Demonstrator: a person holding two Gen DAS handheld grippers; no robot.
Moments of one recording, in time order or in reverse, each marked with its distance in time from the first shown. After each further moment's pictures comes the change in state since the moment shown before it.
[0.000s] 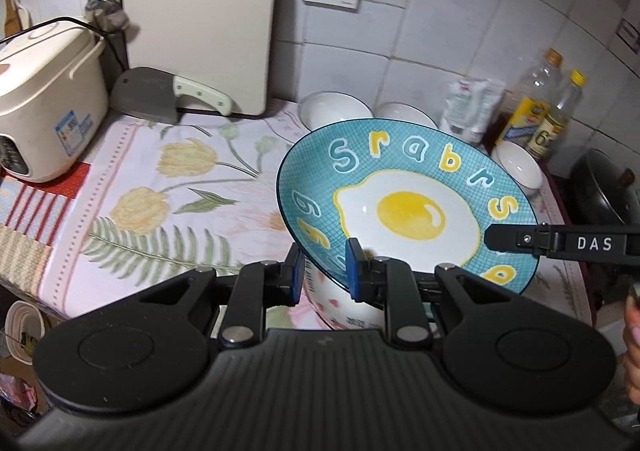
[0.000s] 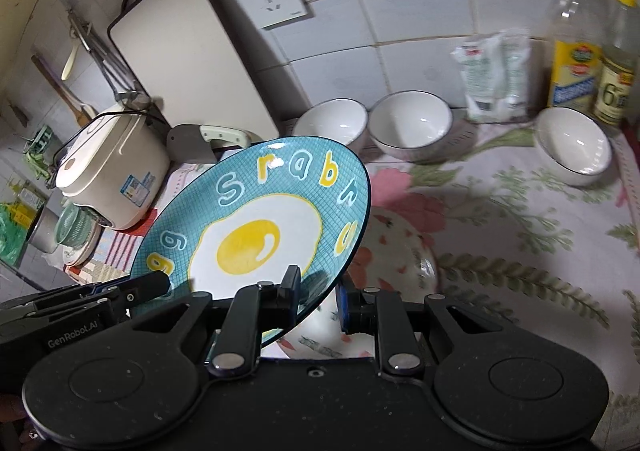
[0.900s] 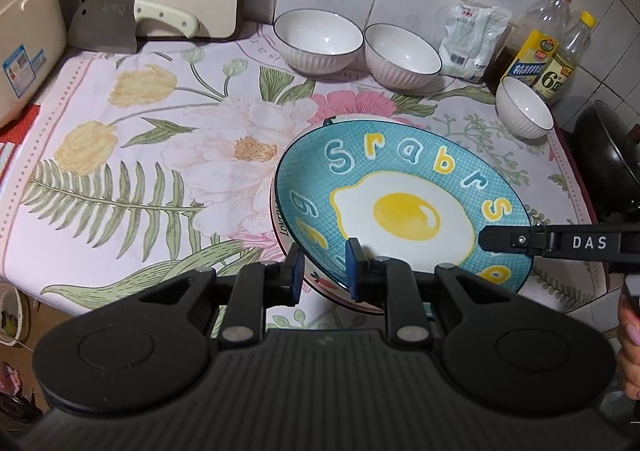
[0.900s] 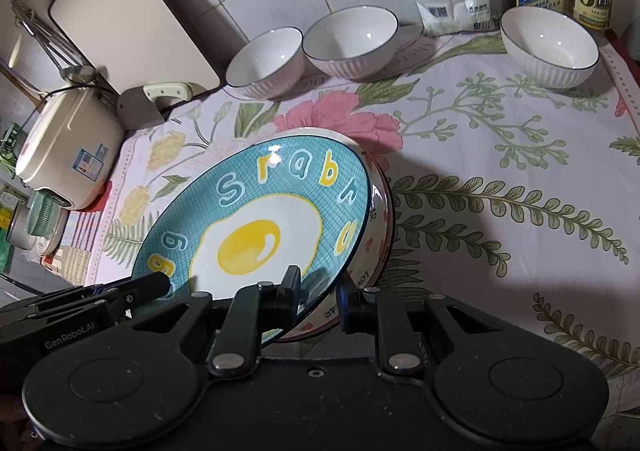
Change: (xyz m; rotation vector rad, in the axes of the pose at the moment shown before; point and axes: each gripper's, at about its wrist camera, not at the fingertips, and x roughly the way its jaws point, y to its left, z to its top) left arm 0.082 0.001 -0.038 -0.005 0.131 -0.053; right arm 0.060 -0.058 -0.042 0.097 0.118 -0.017
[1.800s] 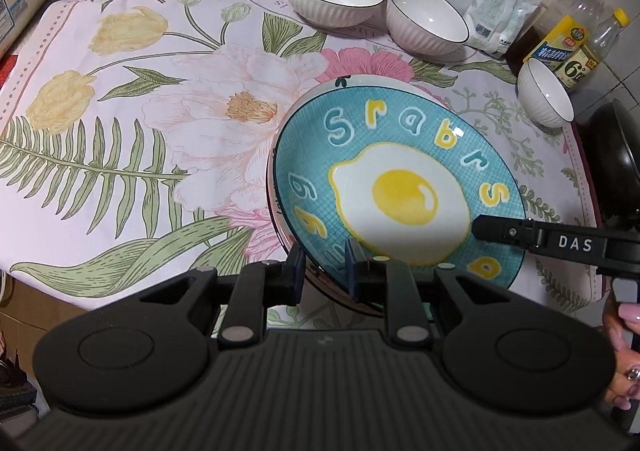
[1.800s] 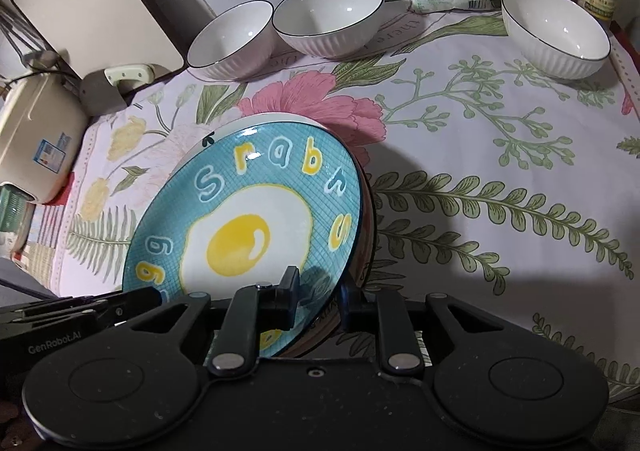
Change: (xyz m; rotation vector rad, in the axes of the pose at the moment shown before) left arm 0.039 0.013 0.010 -0.081 0.150 -0.031; right arm 0.038 -0.003 0.018 -0.011 0.070 -0.083
